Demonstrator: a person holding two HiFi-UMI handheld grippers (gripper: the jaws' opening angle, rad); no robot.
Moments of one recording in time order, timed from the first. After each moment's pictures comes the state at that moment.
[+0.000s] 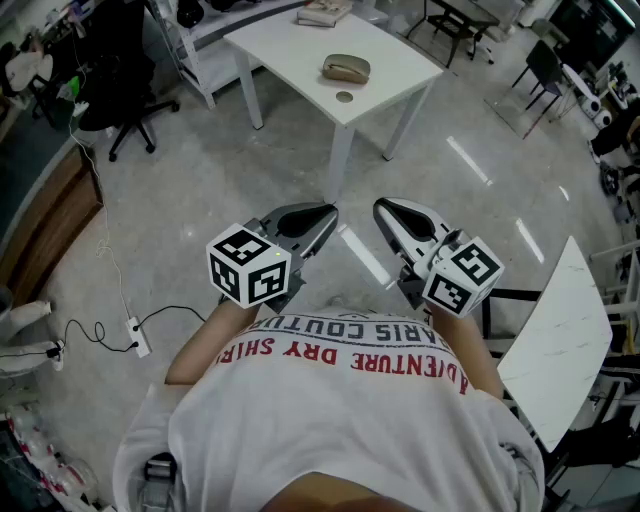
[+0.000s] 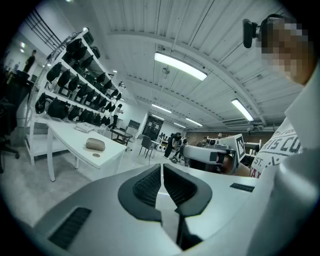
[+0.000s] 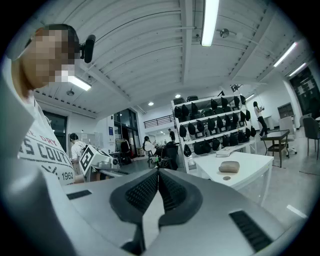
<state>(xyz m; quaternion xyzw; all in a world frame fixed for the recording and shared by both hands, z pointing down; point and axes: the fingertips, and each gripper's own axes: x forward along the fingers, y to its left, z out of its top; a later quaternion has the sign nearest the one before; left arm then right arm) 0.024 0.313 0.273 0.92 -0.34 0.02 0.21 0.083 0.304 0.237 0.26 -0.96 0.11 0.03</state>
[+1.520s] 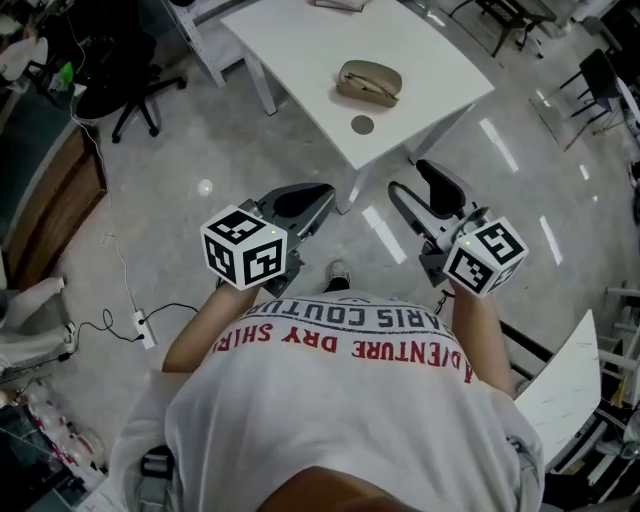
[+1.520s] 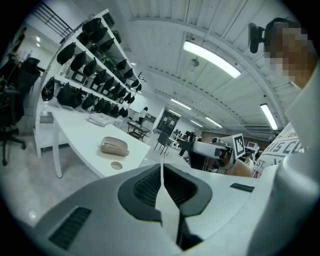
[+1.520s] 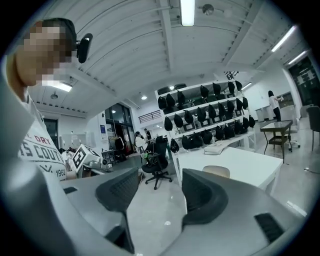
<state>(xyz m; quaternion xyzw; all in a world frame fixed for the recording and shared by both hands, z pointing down) -0.019 0.039 0.337 0.87 -0.40 0.04 0.28 0.079 -0.002 0.296 0.26 -0.95 0.16 0.05</state>
